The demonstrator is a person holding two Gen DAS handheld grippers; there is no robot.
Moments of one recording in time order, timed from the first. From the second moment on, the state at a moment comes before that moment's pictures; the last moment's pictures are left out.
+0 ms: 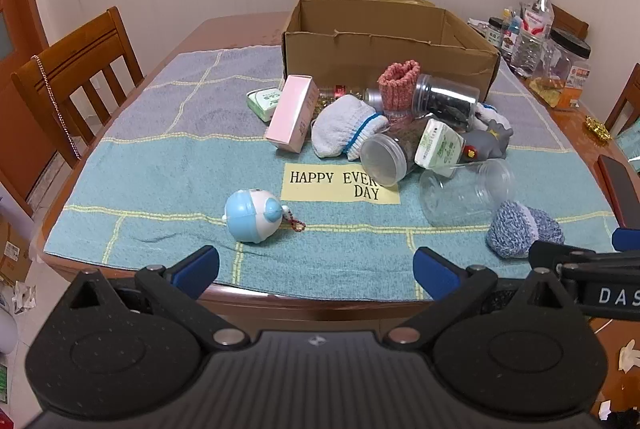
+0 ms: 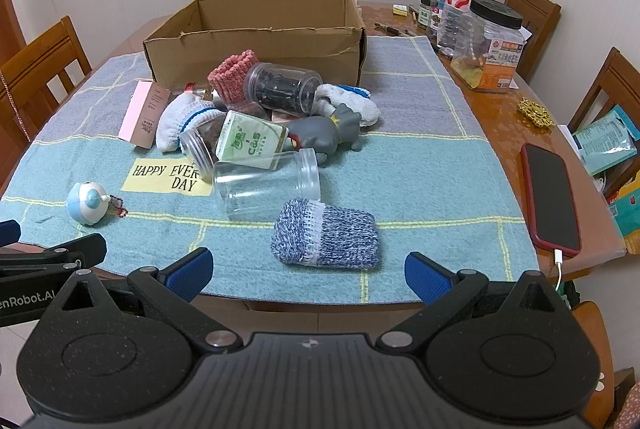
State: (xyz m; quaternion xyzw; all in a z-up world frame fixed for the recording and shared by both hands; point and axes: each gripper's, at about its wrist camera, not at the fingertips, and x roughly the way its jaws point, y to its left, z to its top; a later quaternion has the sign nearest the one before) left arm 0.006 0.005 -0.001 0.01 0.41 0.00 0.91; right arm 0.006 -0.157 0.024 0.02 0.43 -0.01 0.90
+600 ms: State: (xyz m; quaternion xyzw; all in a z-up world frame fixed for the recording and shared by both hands) left arm 0.016 0.007 -0.010 0.01 0.41 0.00 0.91; right arm 0.012 -0.157 0.016 0.03 0.43 -0.02 0.90
